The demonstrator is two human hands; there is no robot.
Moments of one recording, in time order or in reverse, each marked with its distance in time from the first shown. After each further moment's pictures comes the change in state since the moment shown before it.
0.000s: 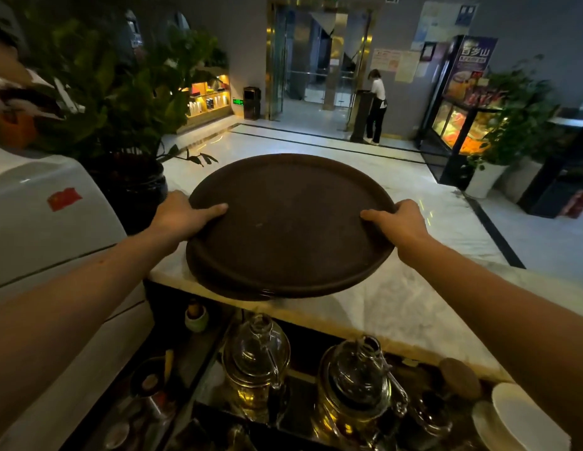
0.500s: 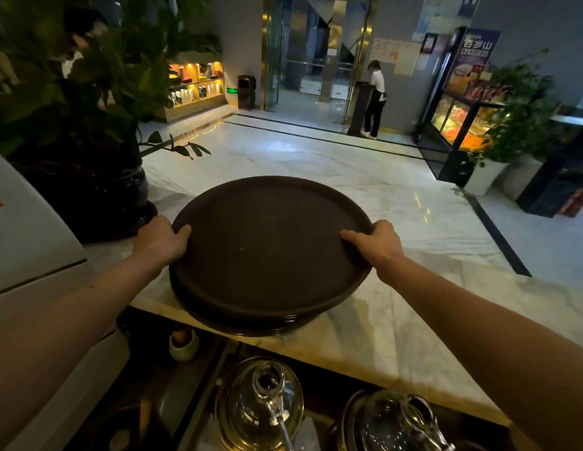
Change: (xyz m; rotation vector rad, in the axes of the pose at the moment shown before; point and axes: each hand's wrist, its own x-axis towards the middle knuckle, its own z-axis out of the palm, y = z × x) left_hand 0.121 -0.080 0.052 0.273 0.118 -0.039; right_hand 0.082 0.037 0.116 -0.104 -0.079 0.018
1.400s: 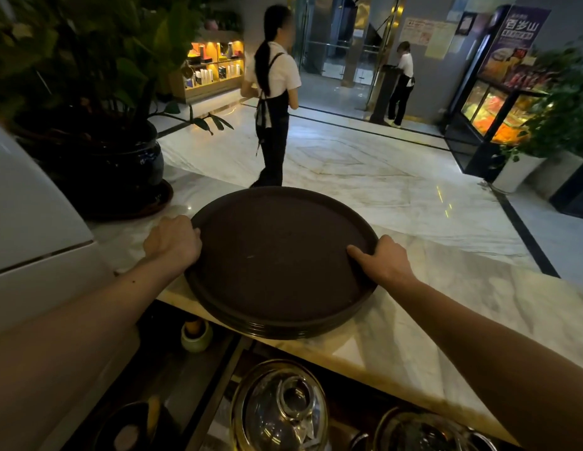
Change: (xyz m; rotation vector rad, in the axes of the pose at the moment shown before) left_hand 0.029 -0.035 0.049 0.394 0.092 -0.004; right_hand 0.036 0.045 0.072 -0.426 -0.070 -0.024
